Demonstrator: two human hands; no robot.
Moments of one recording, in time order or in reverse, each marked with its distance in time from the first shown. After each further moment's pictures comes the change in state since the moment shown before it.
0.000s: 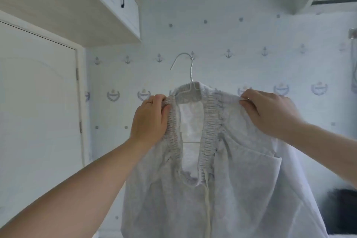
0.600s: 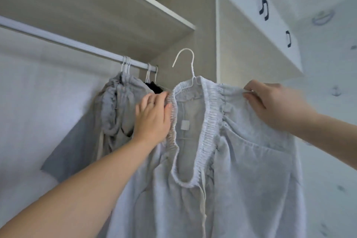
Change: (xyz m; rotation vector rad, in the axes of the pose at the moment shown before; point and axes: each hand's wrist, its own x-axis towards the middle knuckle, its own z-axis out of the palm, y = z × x) left_hand -0.031 -0.251 -0.484 0.844 0.266 -0.215; right_hand 0.231 -0.470 -0.037 0.686 0.401 -0.399
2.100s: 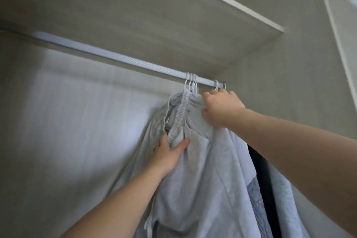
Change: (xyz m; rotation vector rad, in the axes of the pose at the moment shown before) left_hand 0.011 -0.230 -0.004 -0.352 -0.264 -0.598; right_hand 0.218 -0.231 0.184 0.020 -0.295 -0.027
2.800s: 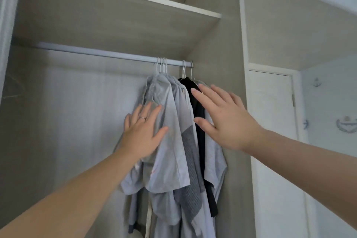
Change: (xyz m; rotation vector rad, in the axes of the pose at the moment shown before) left_hand -0.182 0.114 -0.003 0.916 0.100 0.350; right_hand -0.264 0.105 -0.072 0.360 0.107 -0.176
